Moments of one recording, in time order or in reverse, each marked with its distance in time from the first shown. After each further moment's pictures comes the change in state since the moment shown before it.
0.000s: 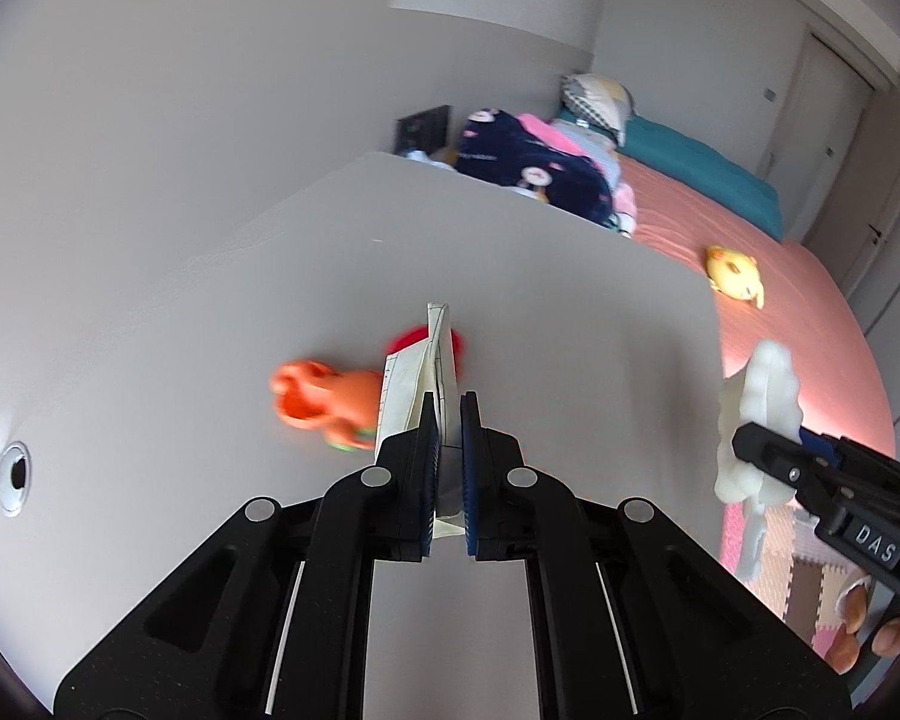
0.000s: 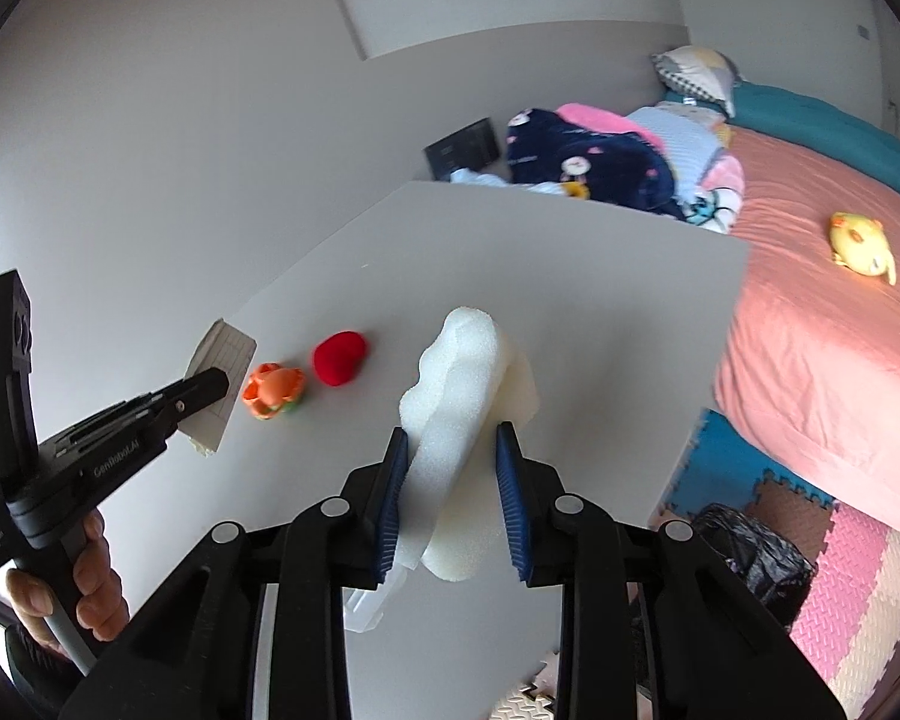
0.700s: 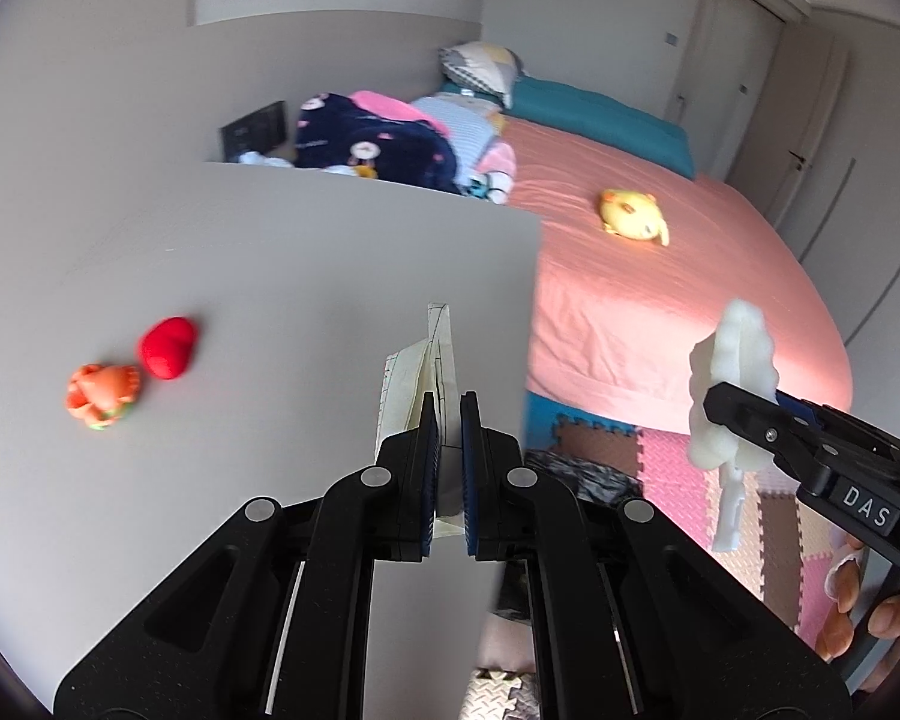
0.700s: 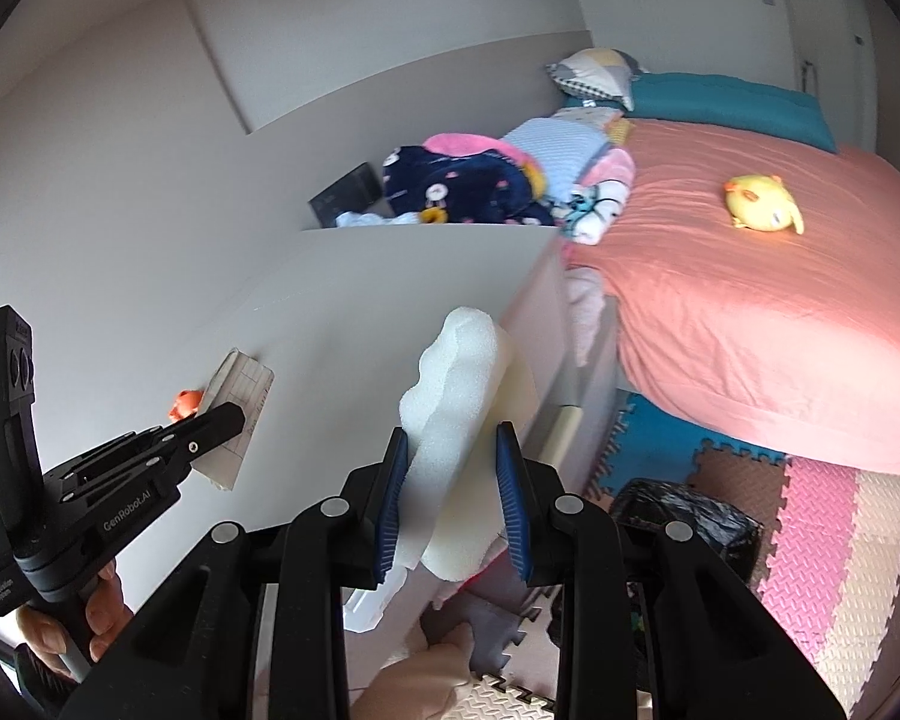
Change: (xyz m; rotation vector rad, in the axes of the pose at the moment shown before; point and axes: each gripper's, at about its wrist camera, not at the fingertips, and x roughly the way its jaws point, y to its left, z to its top) left arm 0.015 -0.149 -0.021 0.169 0.041 -0.158; right arm -0.076 -0.116 -0.036 0.146 -0.077 -0.107
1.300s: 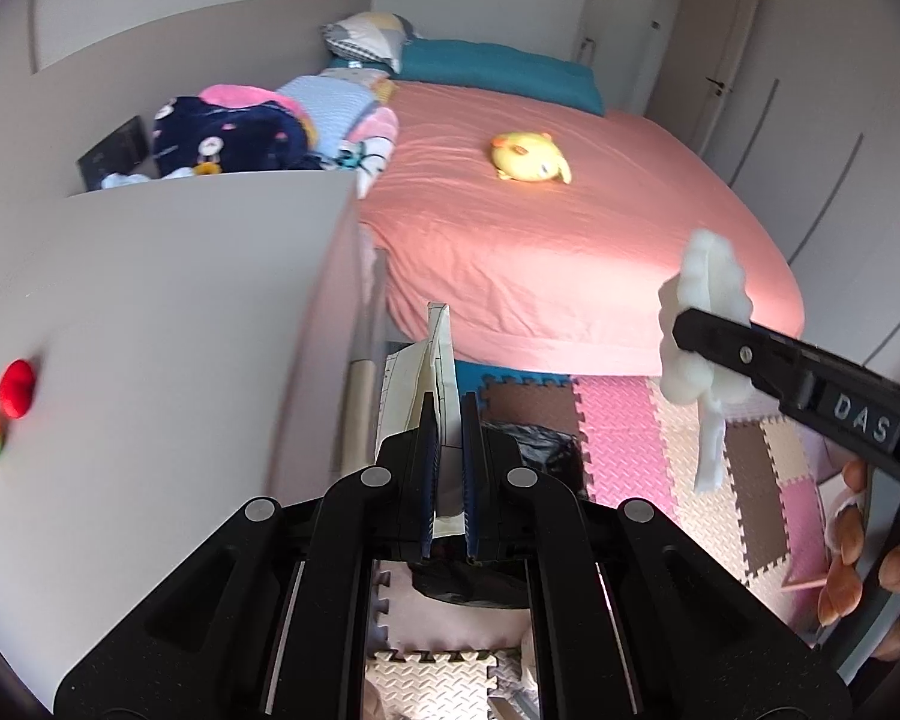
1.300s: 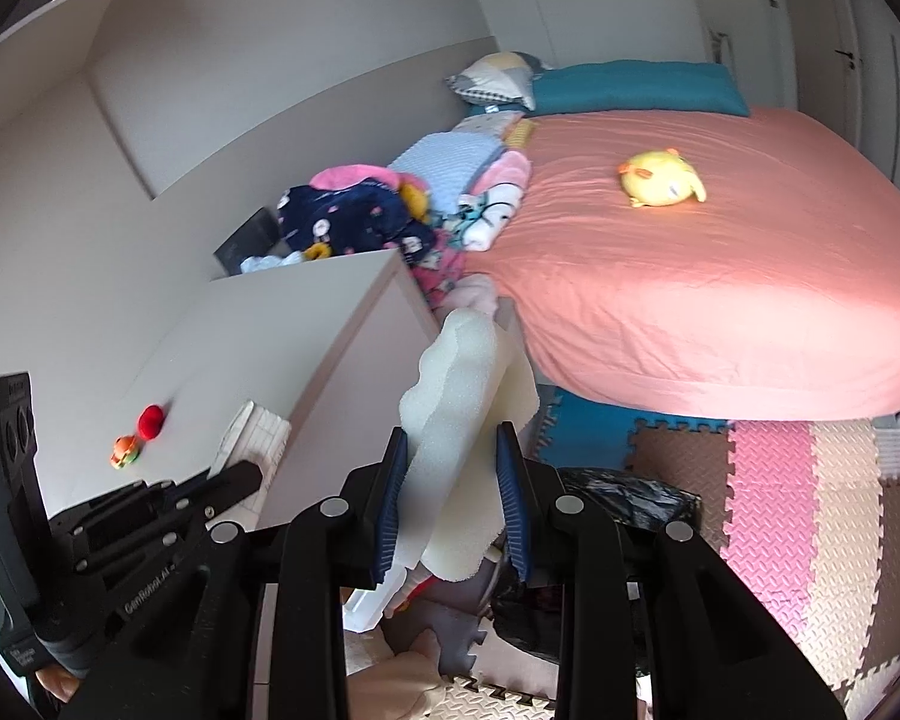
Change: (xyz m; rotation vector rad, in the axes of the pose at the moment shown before) left arm 0.040 -0.107 -0.005 0.170 0.080 -0.141; right arm -0.040 -0.105 -0.005 0.149 -0.042 -0.123
